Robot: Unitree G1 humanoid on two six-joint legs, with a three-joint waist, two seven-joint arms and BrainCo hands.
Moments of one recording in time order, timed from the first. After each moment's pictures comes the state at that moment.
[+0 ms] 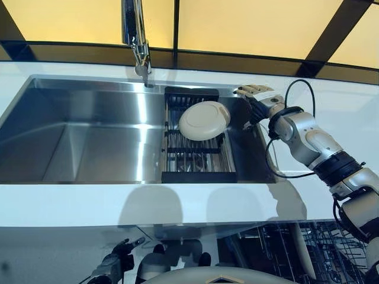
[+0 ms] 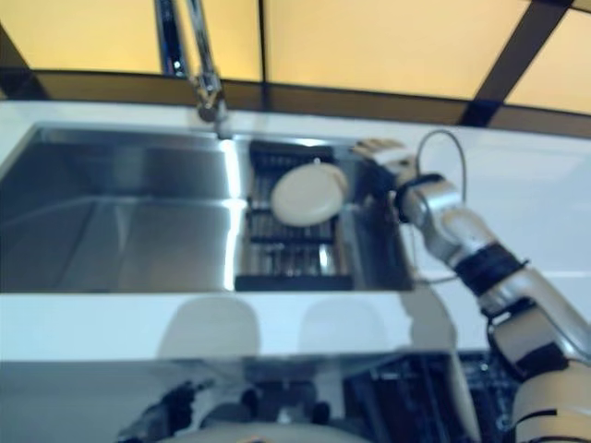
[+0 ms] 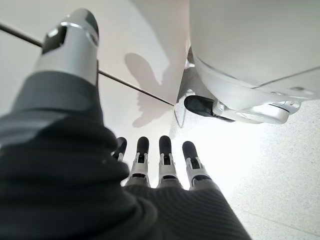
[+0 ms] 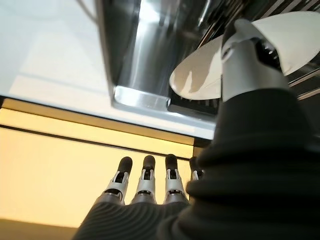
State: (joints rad) left arm 0.03 0.28 -0.18 1.10 -0.48 0.05 0.02; right arm -0.84 -0.76 0.72 0.38 -0.56 0.13 0.11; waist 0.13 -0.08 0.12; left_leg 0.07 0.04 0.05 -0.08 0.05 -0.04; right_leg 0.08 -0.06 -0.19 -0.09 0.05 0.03
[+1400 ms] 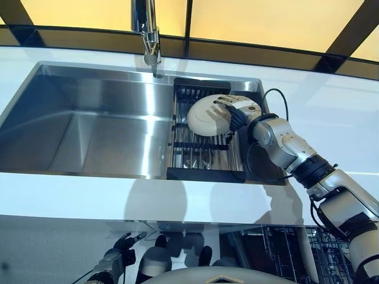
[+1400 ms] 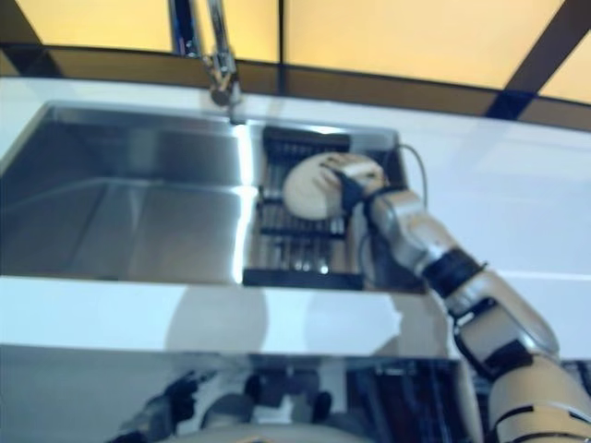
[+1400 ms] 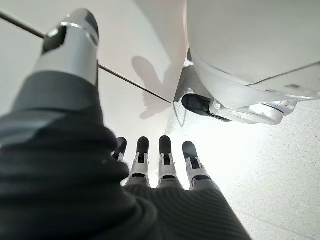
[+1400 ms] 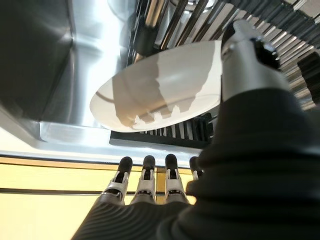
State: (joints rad) left arm 0.01 0.28 -0.18 1.08 -0.48 0.05 0.02; right arm -0.84 -0.61 0.73 0.38 -0.57 0.16 0.16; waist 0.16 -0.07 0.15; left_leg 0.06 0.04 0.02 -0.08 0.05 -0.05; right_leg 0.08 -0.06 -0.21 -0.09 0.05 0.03
